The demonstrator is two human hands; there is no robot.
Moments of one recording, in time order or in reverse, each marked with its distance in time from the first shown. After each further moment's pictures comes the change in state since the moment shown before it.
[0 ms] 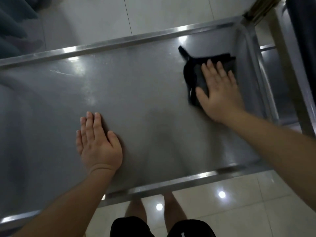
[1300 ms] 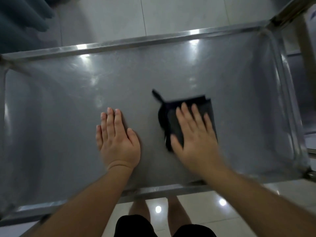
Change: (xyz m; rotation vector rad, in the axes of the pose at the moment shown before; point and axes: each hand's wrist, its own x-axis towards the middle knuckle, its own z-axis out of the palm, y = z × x) left_hand -0.002 0.003 -0.006 -0.002 -0.057 -0.010; right_hand -0.101 -0.124 0.048 0.047 0.057 -0.150
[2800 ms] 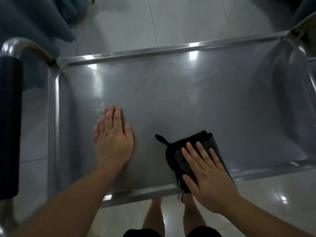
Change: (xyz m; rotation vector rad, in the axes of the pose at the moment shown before) left_hand 0.060 -0.155 -0.057 0.005 -0.013 0.122; right_hand -0.088 -0.124 0.033 -0.139 -0.268 -0.104
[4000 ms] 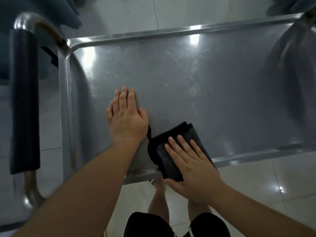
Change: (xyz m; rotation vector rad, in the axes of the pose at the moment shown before) left_hand 0.002 -0.006 0.007 0.010 -0.031 0.027; right_hand 0.008 -0.080 0.017 0.087 0.034 -0.160
